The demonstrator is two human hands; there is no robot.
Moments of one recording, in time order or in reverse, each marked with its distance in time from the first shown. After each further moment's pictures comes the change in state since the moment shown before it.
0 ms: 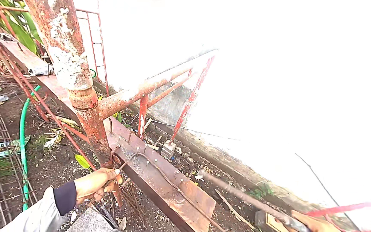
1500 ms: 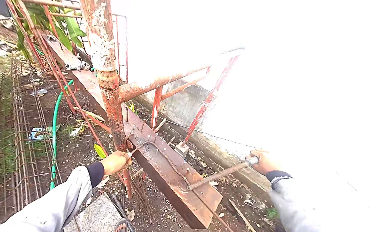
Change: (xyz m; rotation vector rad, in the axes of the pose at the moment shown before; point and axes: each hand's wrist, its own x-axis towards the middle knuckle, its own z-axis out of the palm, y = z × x) left_hand -0.010 0.014 0.036 0.323 0.388 0.035; right_hand 0.241 0.020 0.074 -0.195 0.139 -0.233
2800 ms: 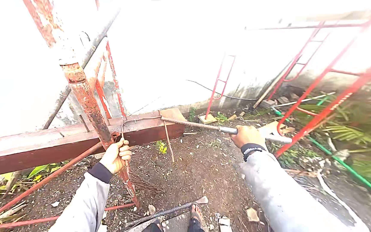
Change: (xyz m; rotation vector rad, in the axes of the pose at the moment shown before) left_hand 0.047 -0.036 -0.030 -0.708 -0.869 0.040; right_hand -0.368 -0.380 -0.094 -0.045 -0.075 1.451
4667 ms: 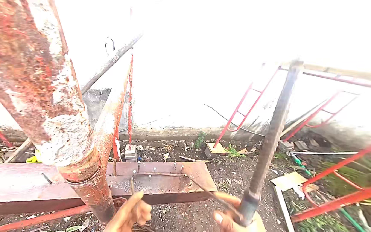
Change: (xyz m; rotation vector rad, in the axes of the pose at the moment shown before) left_hand -0.024 0.023 0.030 0.432 -0.302 0.894; right_hand -0.055 -0.162 -0.054 1.580 -0.406 -0.449
